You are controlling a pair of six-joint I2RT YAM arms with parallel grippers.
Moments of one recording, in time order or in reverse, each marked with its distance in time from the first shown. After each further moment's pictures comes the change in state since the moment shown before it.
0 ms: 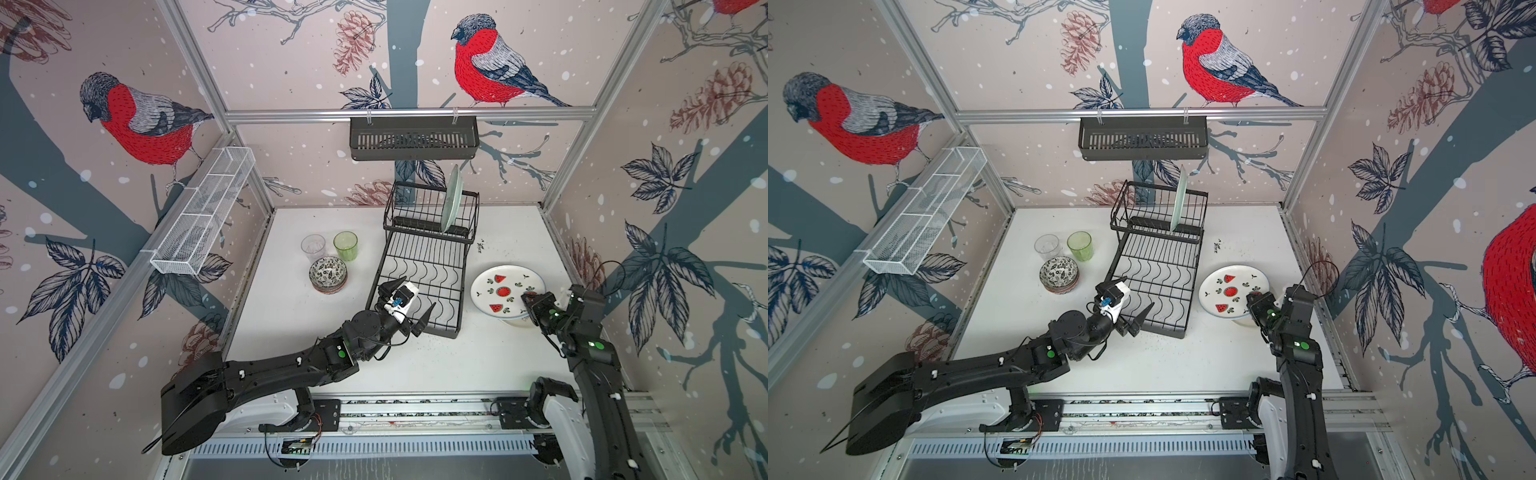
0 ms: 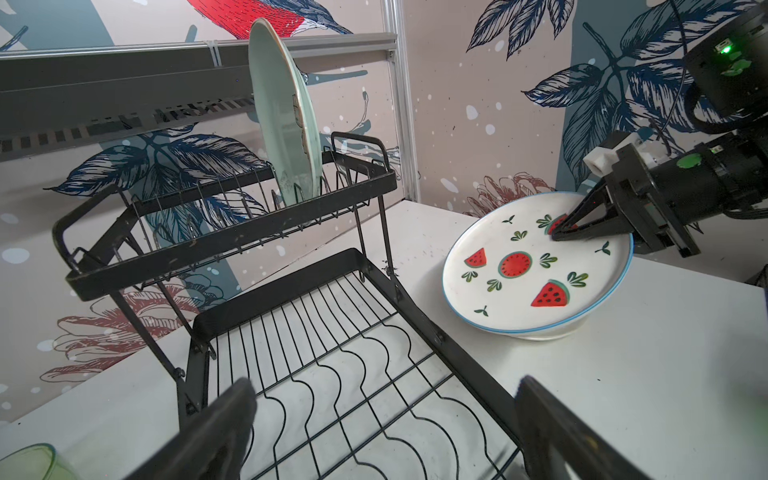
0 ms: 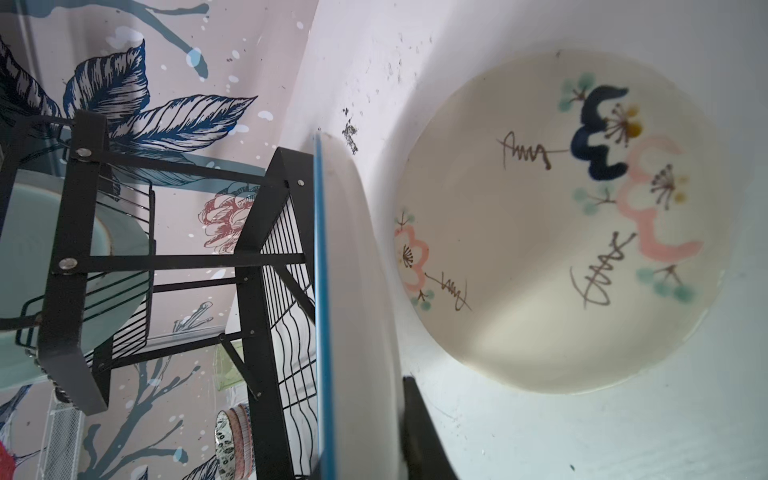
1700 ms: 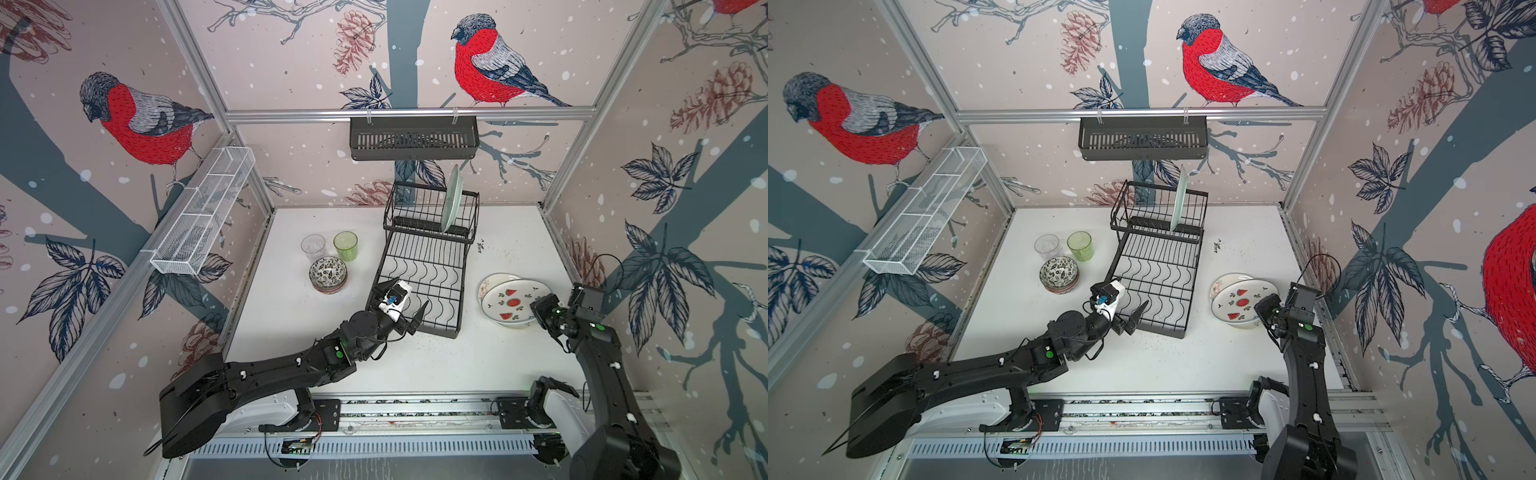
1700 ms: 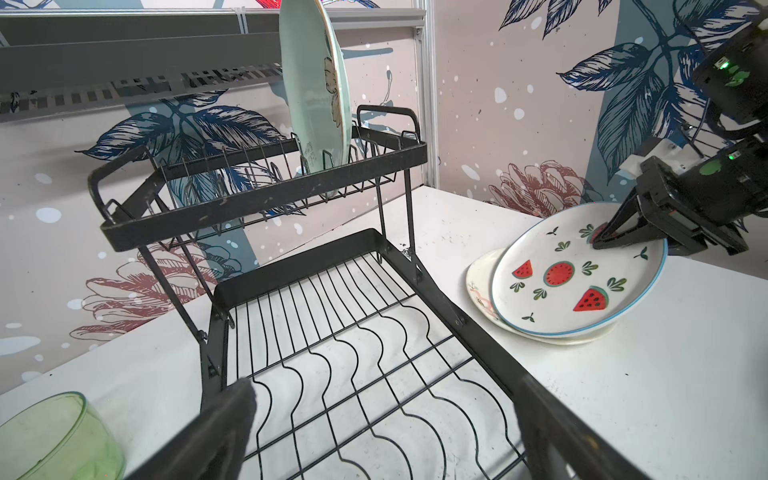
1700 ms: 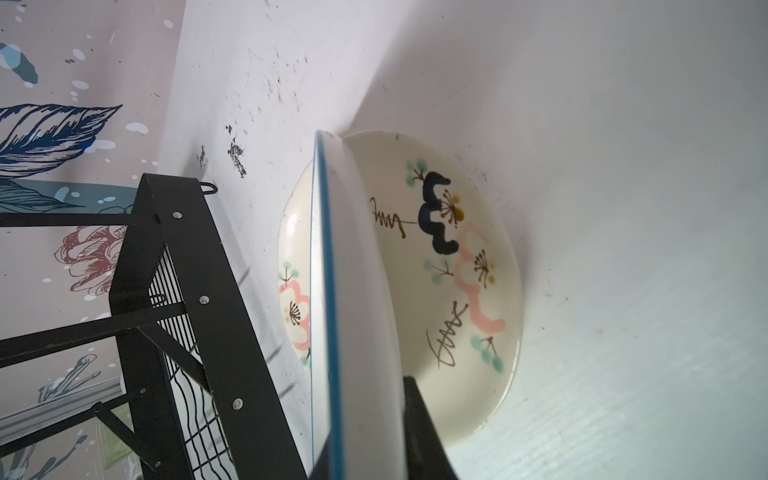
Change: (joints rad) left arm 0.034 -0.005 -0.040 0.010 -0.032 -0.035; right arm -0.057 0.232 0.042 -0.050 0.124 -0.150
